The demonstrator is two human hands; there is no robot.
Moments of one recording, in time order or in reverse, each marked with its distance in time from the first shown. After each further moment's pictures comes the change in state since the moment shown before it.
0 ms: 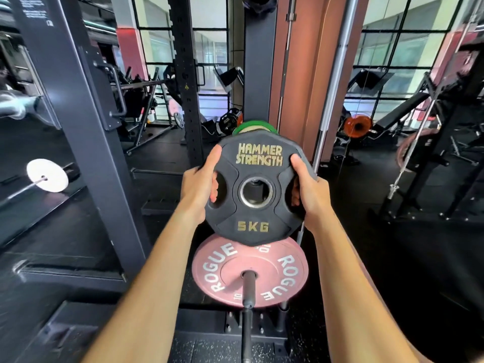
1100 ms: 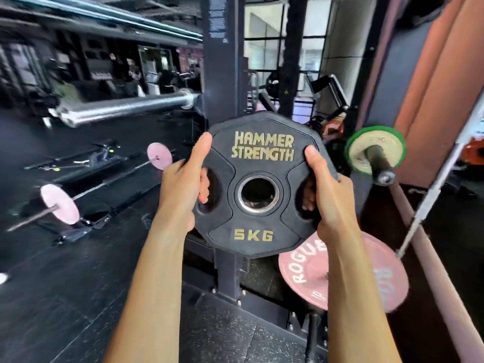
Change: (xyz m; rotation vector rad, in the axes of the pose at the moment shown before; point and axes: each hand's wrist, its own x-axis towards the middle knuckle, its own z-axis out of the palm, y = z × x) left_hand -0.169 0.069 -0.262 0.001 0.389 0.148; right_hand -0.217 -0.026 0.179 0.121 -0.328 -0.091
